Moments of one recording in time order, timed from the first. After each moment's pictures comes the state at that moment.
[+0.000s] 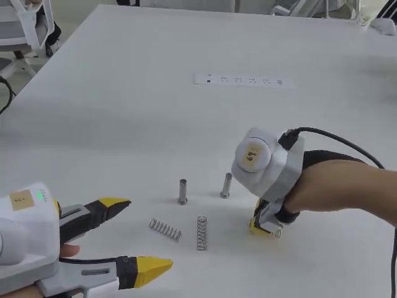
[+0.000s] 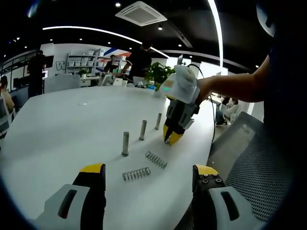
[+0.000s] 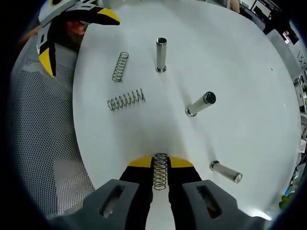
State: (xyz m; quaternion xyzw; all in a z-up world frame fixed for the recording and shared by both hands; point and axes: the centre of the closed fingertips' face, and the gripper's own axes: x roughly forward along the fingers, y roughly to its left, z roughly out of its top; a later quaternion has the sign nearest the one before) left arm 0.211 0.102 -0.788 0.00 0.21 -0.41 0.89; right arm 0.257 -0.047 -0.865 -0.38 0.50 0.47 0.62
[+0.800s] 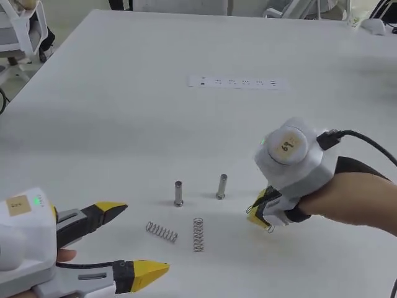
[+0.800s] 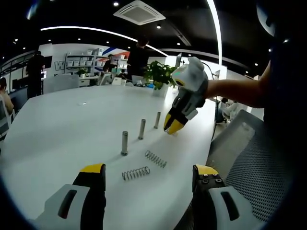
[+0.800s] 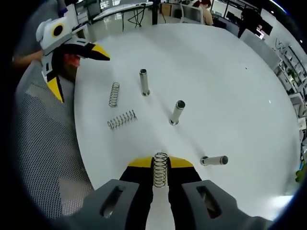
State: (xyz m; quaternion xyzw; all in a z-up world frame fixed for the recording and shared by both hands) left arm 0.210 0.102 -0.789 0.01 0.21 -0.41 0.88; right arm 0.269 -0.046 -0.830 -0.28 0.43 0.44 0.74
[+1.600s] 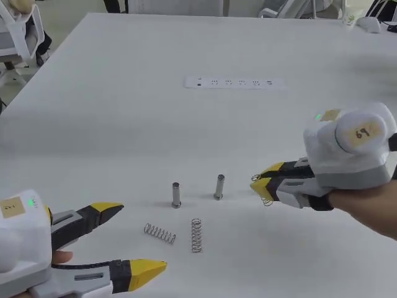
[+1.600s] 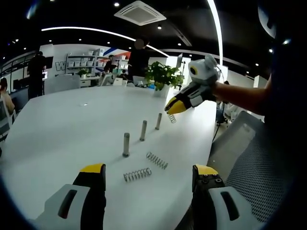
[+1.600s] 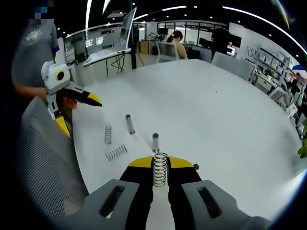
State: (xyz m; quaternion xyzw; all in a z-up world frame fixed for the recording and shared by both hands) left arm 0.211 0.102 -0.785 0.01 0.21 -0.41 0.89; right arm 0.291 -0.054 -0.769 -0.16 0.29 0.40 0.85
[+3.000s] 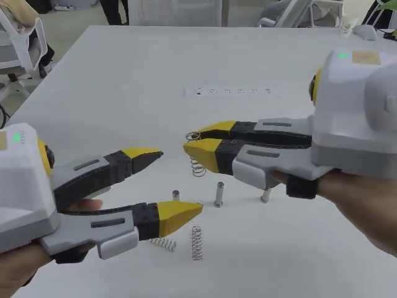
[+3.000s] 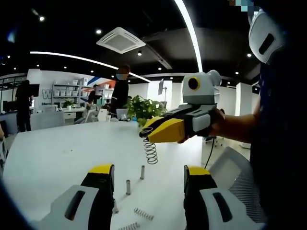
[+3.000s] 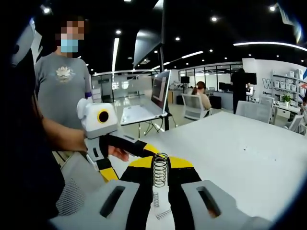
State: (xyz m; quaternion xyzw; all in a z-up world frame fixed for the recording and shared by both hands) left arm 0.228 0.052 -0.666 -0.01 0.07 -0.48 0.88; right arm 0.240 0.053 -0.633 -0.04 0.12 0.54 0.84
